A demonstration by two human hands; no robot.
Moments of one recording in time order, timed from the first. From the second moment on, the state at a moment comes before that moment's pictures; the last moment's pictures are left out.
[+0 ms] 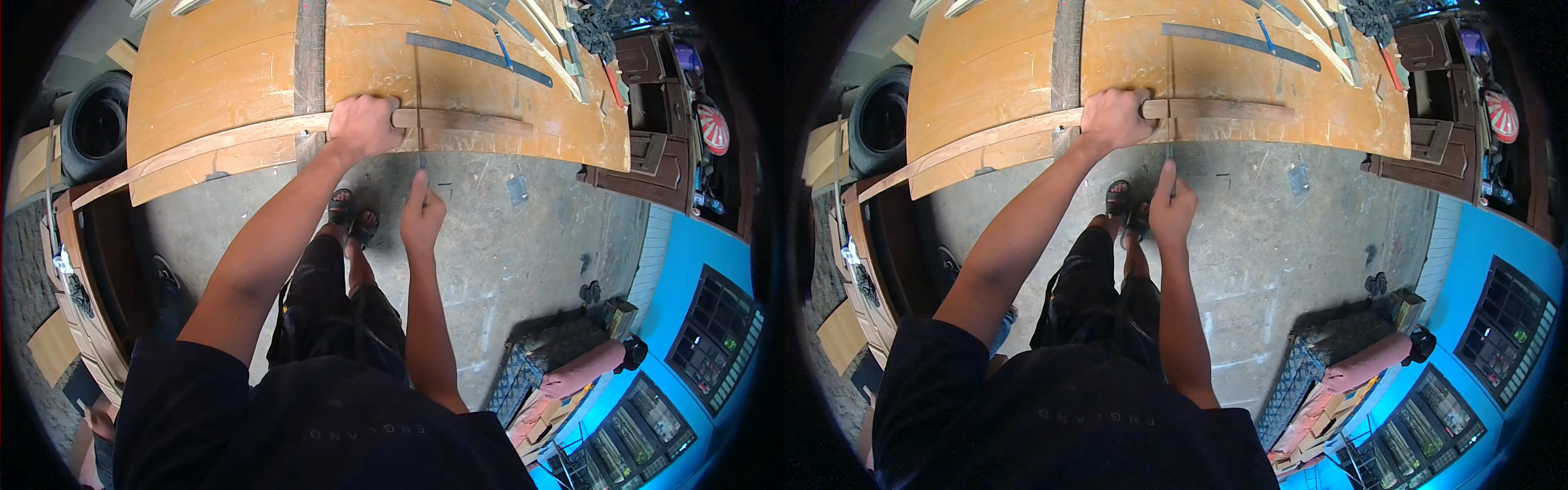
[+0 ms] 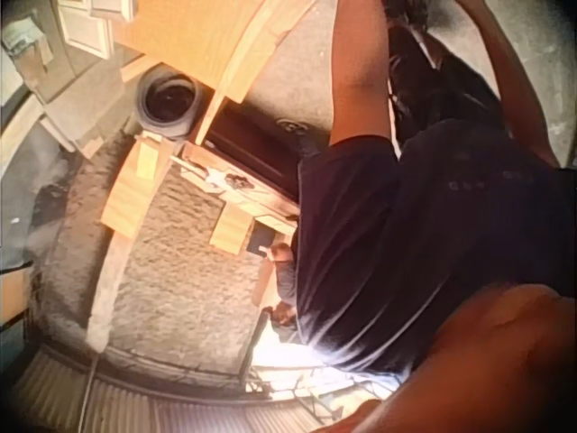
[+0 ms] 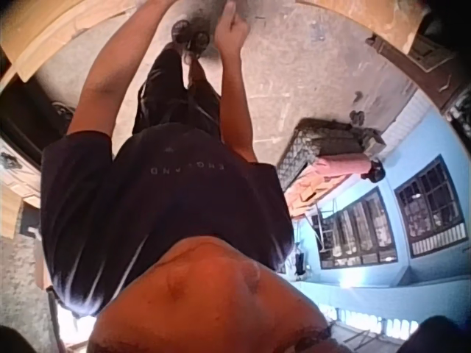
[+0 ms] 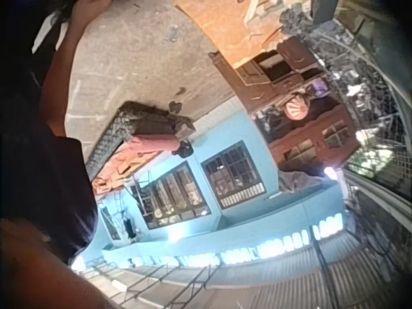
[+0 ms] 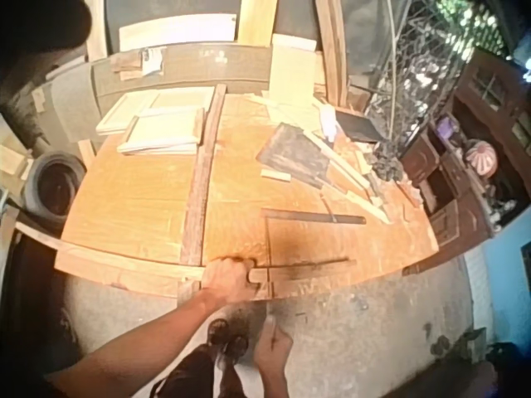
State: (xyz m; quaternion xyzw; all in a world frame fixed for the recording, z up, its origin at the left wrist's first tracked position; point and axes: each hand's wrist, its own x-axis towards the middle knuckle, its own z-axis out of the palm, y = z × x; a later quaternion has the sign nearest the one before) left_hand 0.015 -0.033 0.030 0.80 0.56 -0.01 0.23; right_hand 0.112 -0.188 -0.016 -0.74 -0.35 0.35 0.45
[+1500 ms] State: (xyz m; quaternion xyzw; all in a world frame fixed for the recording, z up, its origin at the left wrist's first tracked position) left_hand 0.019 -0.026 0.034 0.77 0.59 -0.05 0.23; right_hand 0.124 -0.298 -0.025 -0.69 -0.26 0.47 0.49
